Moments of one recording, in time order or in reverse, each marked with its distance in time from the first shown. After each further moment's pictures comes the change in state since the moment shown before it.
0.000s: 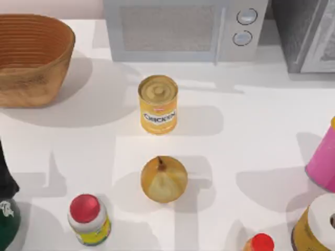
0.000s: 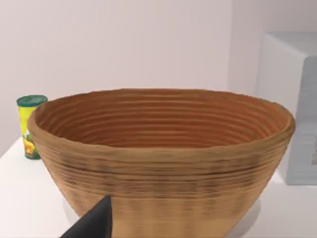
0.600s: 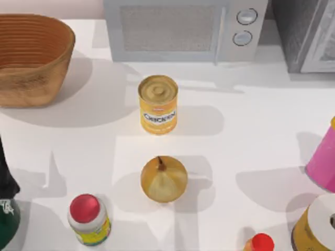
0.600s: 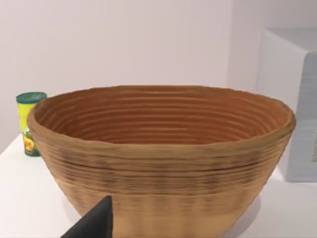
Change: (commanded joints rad) left arm 0.000 0.000 0.000 0.000 0.000 0.000; right arm 0.041 0.312 0.377 -0.097 0.049 0.003
